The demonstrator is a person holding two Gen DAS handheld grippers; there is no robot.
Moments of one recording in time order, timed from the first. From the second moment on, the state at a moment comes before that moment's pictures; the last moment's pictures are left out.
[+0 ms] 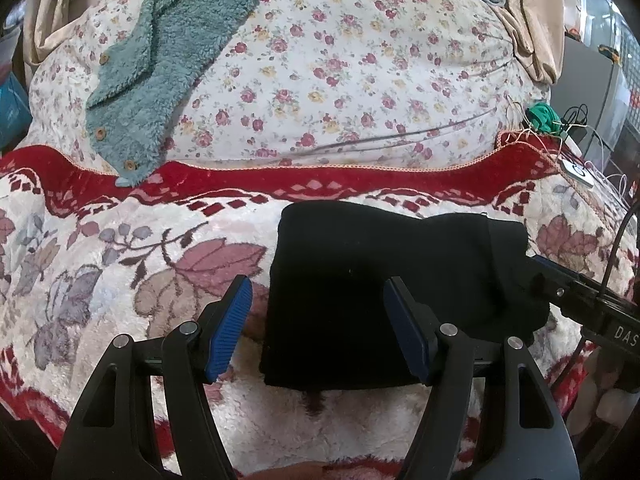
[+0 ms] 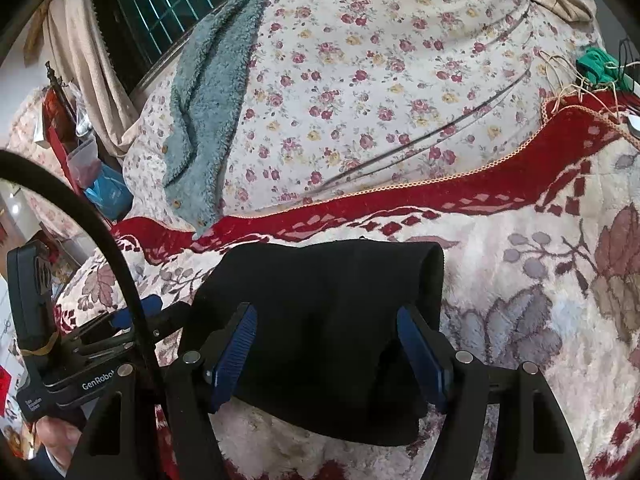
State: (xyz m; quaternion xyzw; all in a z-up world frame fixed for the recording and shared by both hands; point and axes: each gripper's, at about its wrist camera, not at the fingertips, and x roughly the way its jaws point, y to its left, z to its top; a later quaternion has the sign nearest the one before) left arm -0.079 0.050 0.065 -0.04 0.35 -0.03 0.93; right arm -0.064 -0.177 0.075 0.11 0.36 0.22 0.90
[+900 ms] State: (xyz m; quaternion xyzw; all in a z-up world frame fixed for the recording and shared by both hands) left arm -0.006 0.090 0.000 -0.24 0.45 -0.21 0.83; right arm -0.007 -0.231 0.003 0.28 0.42 0.27 0.82
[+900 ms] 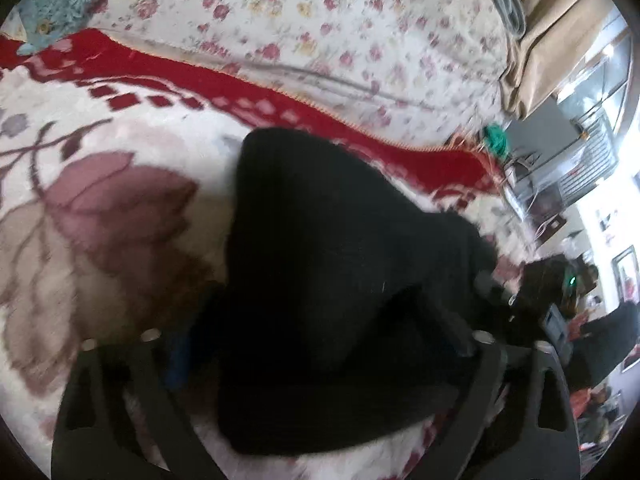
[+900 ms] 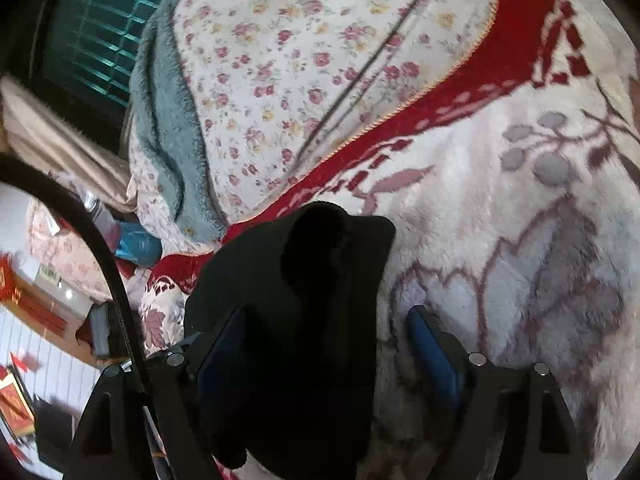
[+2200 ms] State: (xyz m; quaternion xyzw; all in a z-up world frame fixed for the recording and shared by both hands) left arm -0.090 0.274 0.022 -0.21 0.44 0.04 0.87; right arm 0.004 0.007 0.023 0.12 0.44 0.36 0.81
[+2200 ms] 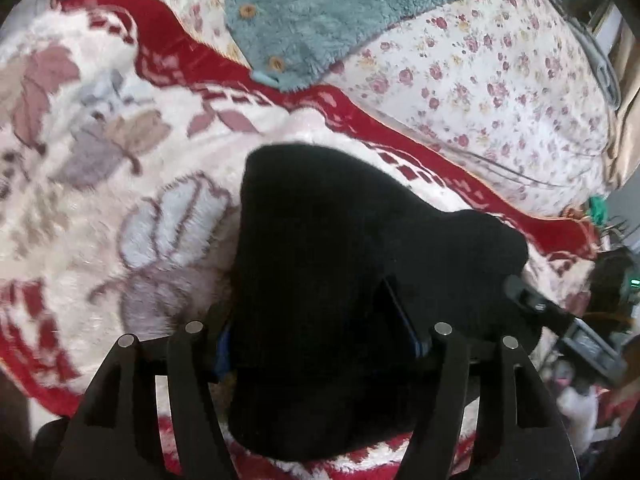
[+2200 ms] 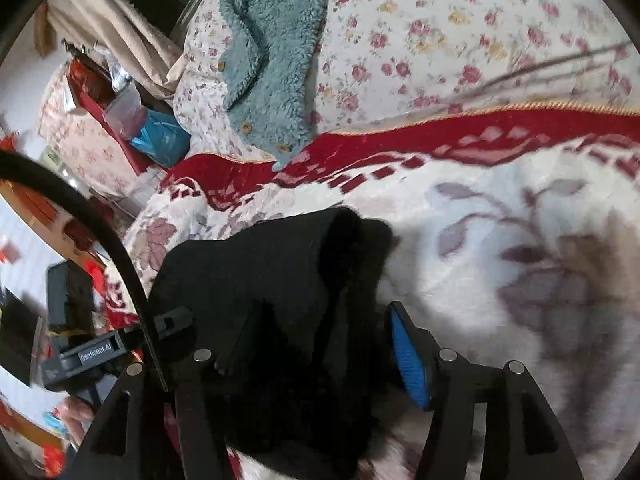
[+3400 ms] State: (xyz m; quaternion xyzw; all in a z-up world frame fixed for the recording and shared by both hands) left arm -0.134 0.209 0.073 -0.09 0.32 0.15 0.93; right arm -0.069 0.028 0.083 0.05 0.35 0.37 0.86
